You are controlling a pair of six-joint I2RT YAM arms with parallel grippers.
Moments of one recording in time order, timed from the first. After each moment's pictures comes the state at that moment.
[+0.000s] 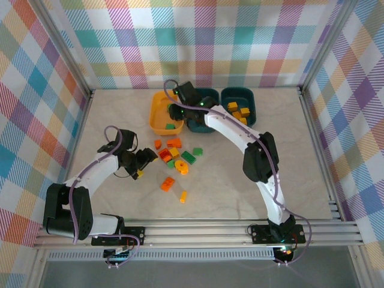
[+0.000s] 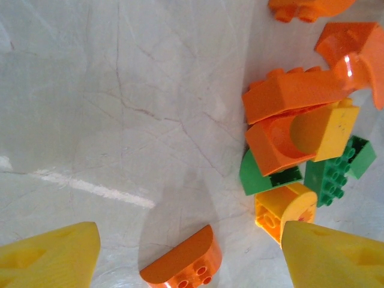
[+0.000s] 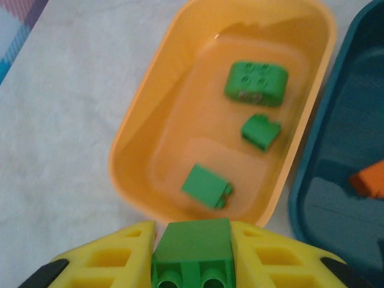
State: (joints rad) left arm -0.16 1.33 0.78 -0.64 0.32 -0.89; right arm 0.71 2.25 2.16 -0.66 0.01 0.39
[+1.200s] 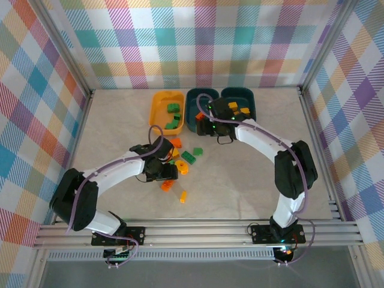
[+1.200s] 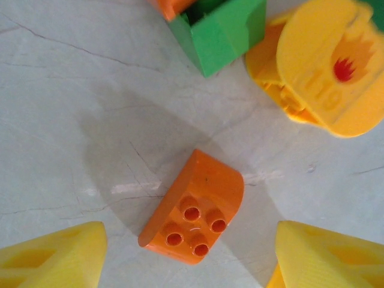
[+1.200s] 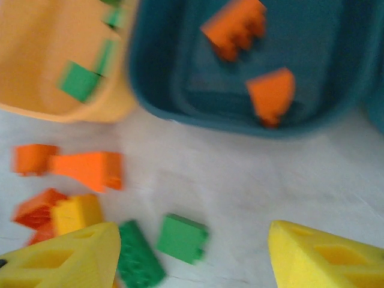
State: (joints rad) left arm -0.62 1.47 0.90 -0.77 0.04 -0.64; right arm 0.57 1.80 1.39 -0.52 -0.03 0.44
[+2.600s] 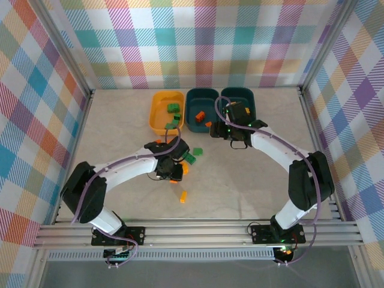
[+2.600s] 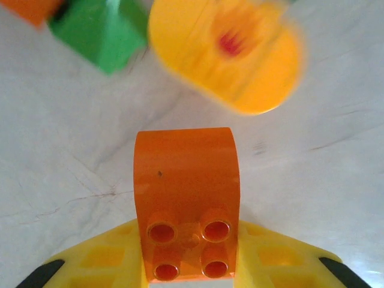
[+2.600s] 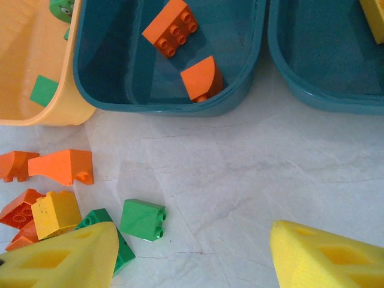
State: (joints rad) left arm -0.76 1.55 1.08 -0.86 -0.02 -0.61; right arm 0.47 1.62 1.19 -0.43 -0.07 0.47
